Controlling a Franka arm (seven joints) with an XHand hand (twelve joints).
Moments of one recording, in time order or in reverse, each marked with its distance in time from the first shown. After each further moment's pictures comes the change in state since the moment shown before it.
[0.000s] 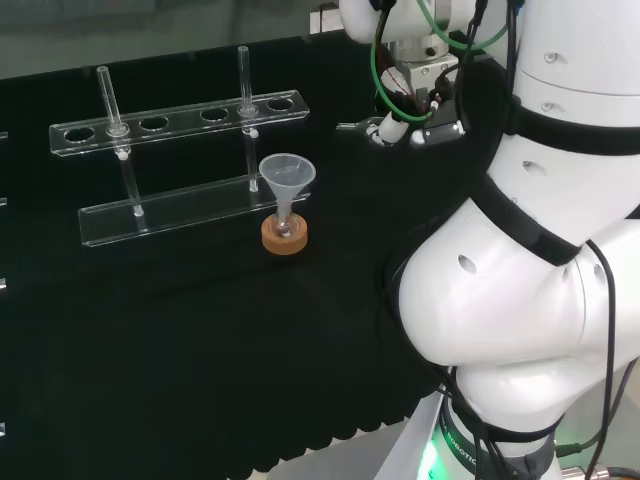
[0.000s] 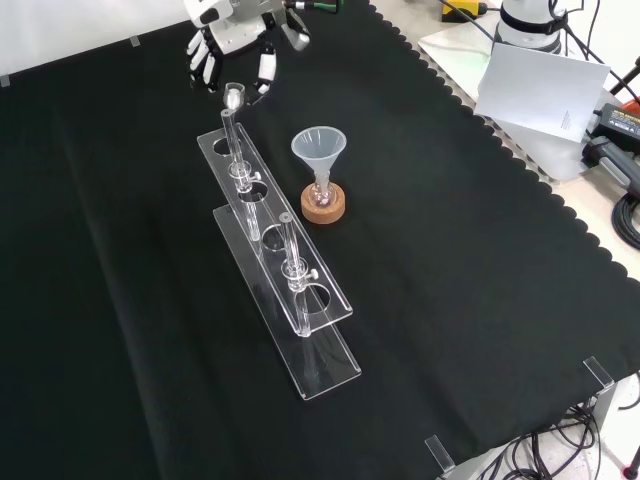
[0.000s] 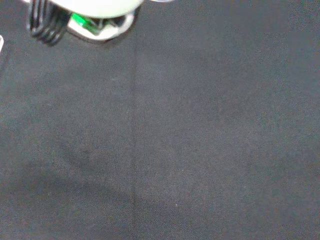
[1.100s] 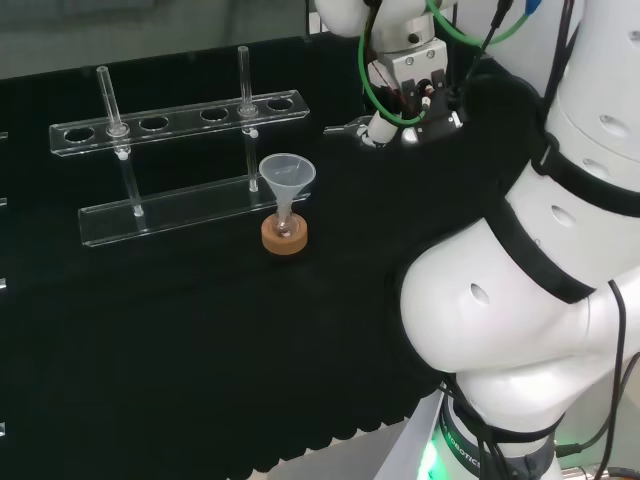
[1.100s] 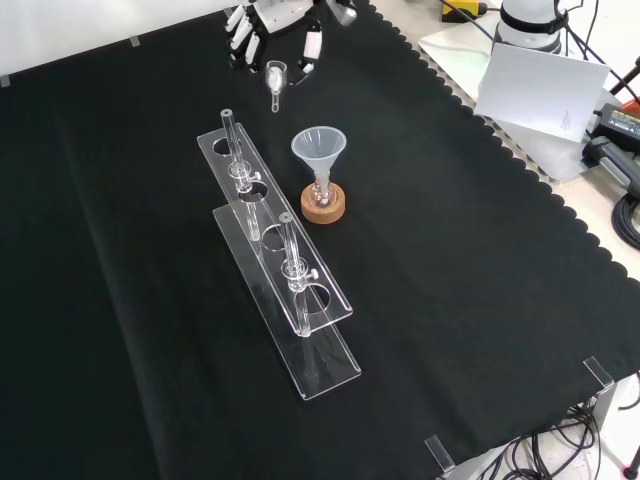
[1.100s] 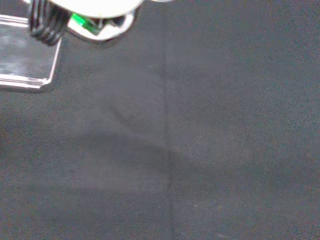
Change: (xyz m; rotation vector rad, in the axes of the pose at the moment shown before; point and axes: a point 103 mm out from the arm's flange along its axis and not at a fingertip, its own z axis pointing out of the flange) arm 0.043 -0.080 -0.043 0.020 -0.097 -0.015
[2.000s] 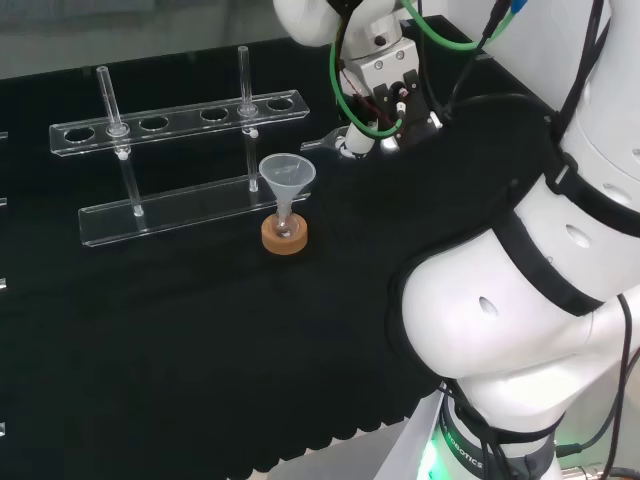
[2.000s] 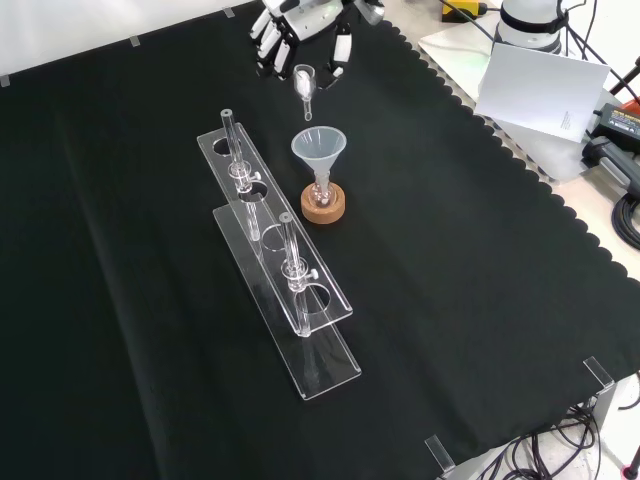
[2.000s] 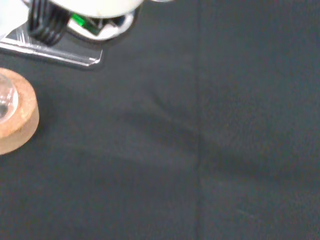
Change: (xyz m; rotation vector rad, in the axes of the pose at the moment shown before) arm 0.043 -0.033 -0.015 0.036 -0.103 -0.067
